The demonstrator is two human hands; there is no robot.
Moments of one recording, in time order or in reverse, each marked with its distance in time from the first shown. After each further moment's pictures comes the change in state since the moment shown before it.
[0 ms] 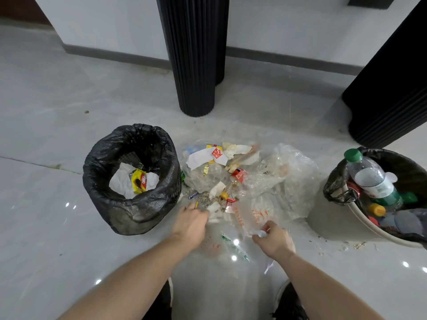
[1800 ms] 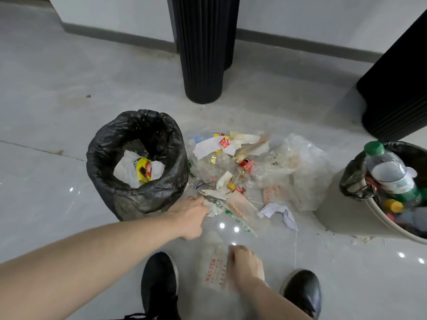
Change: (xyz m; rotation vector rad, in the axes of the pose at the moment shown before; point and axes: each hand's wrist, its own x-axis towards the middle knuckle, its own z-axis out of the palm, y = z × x) left_hand -0.005 -0.037 -0.029 -0.050 -0.388 0.165; right_hand -0.061 -0.024 0.110 -0.230 -0.143 -0.227
